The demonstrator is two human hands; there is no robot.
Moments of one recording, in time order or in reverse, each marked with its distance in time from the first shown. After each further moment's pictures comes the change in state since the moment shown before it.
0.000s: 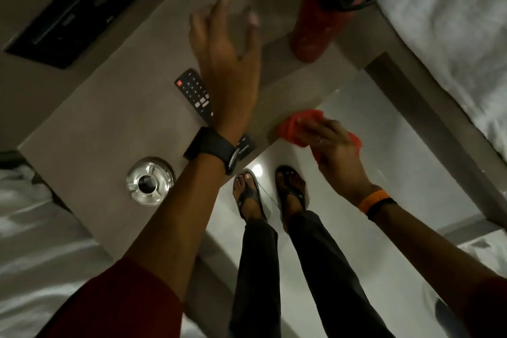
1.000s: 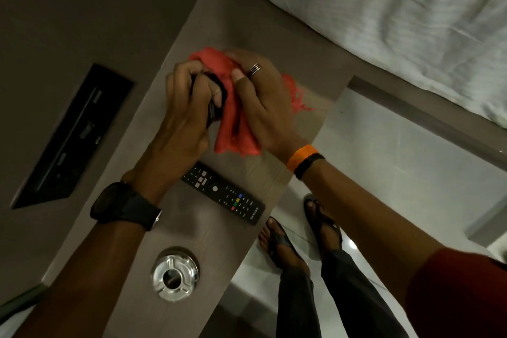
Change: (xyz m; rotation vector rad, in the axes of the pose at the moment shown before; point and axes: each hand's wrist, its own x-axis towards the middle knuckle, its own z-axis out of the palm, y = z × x) left_hand 0.086 0.000 -0.032 0.264 -0.782 0.721; right_hand 0.178 -0.084 -0.065 0.643 0.677 0.161
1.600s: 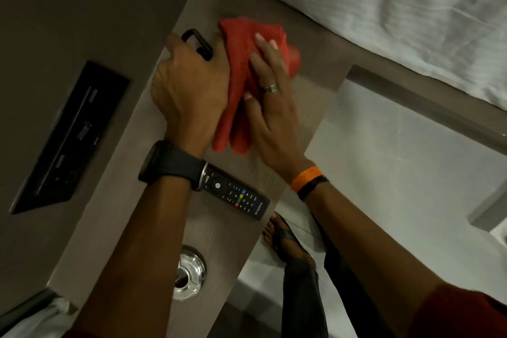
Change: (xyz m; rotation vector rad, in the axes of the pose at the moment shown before) left_hand 0.056 0.037 0.004 0.117 0.240 -0.814; right_hand -0.039 0.010 0.009 -0.070 0.073 0.010
